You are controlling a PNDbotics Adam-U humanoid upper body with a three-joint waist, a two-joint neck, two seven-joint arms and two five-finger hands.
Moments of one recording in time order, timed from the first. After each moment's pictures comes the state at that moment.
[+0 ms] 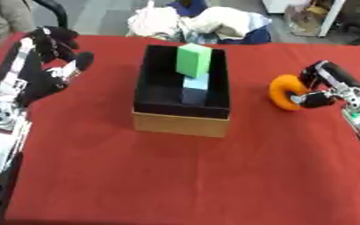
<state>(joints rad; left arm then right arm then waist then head) -0.52 0.32 -0.01 -1.60 -0.11 -0.05 -0.10 -0.77 -0.53 0.20 -0.85 0.57 -0.14 -0.10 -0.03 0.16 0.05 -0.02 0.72</state>
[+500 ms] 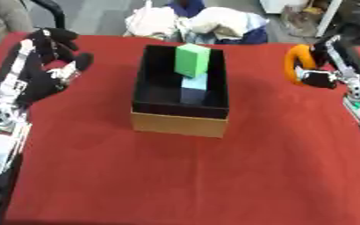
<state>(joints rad) -0.51 0.32 -0.01 -1.60 -0.11 -0.05 -0.10 -0.79 -0.58 0.24 -1.08 0.48 -0.11 -0.12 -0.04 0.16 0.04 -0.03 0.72</state>
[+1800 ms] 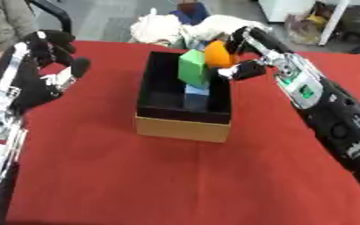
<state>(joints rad) -0.52 0.27 -0.03 -1.64 -0.11 -0.05 -0.13 -0.98 -0.37 0.30 -0.90 0.60 -0.30 0.22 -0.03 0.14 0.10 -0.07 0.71</state>
